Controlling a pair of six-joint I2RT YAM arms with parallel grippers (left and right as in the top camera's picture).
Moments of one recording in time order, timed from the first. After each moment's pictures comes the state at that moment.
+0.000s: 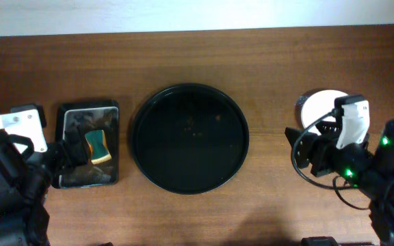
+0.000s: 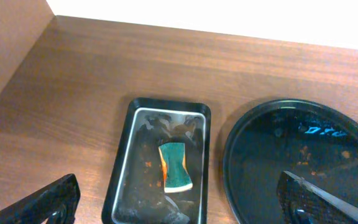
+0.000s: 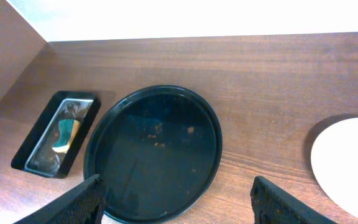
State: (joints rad) left arm 0.28 0.90 1.32 -1.05 0.09 0.06; right arm 0.01 0.85 1.30 -1.03 -0.41 0.08
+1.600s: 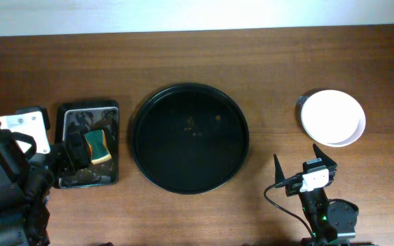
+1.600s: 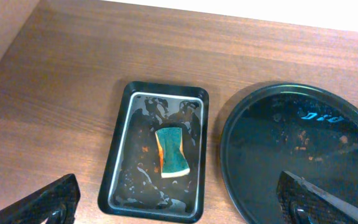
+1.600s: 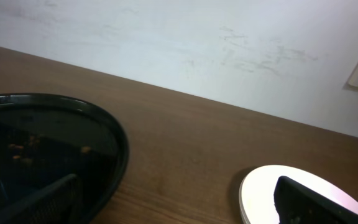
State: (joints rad) left arm 0.28 0.91 1.32 -1.10 0.10 0.06; right arm 0.01 0.01 0.02 -0.06 -0.18 -0.18
